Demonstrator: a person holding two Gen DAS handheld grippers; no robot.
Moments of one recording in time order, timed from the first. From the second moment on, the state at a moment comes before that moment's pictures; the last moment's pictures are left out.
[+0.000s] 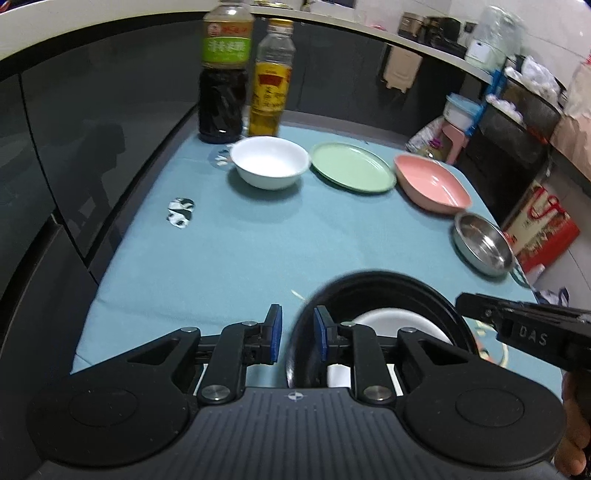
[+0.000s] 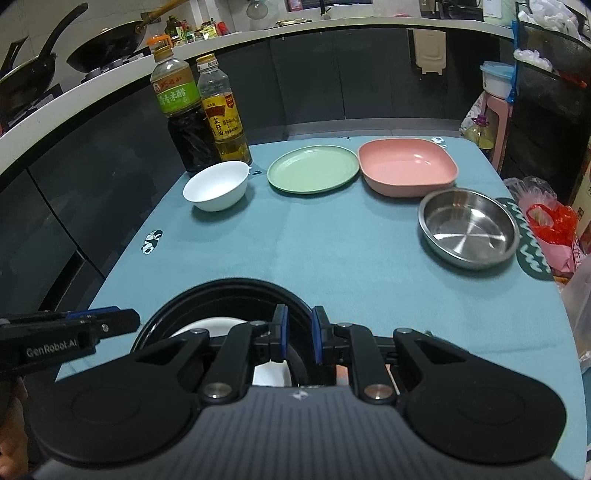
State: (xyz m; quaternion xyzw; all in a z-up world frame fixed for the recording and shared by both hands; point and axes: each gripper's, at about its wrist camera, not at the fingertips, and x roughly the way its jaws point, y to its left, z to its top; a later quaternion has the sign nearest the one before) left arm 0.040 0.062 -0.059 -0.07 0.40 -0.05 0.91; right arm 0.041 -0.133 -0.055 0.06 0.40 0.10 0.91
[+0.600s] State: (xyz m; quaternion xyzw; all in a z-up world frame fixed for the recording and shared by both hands) left arm 0.114 0.089 -0.075 -0.08 0.42 -0.01 0.90; right arm 0.119 -0.107 -0.063 0.04 0.43 0.11 0.90
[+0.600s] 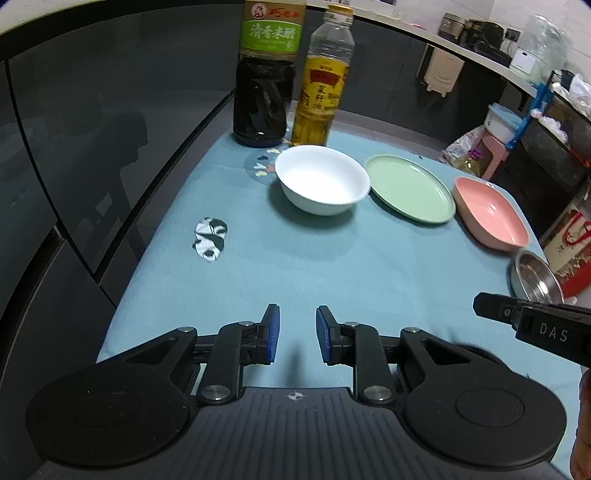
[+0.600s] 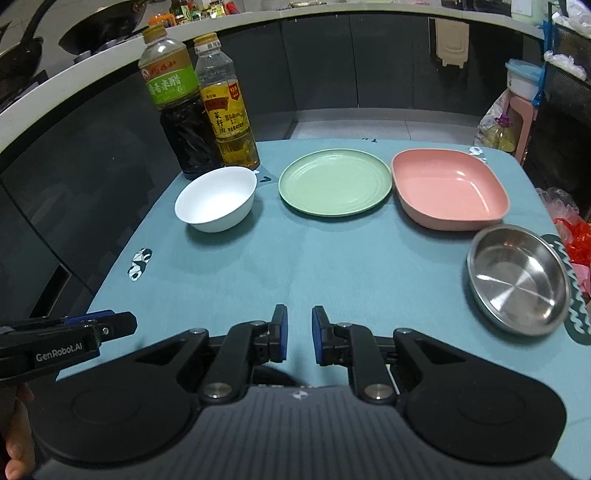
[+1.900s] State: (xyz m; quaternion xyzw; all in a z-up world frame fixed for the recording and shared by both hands) left arm 0.253 0.117 -0.098 -0.16 0.42 0.03 0.89; right arm 0.241 -0.055 -0.080 0.02 0.41 0.14 0.90
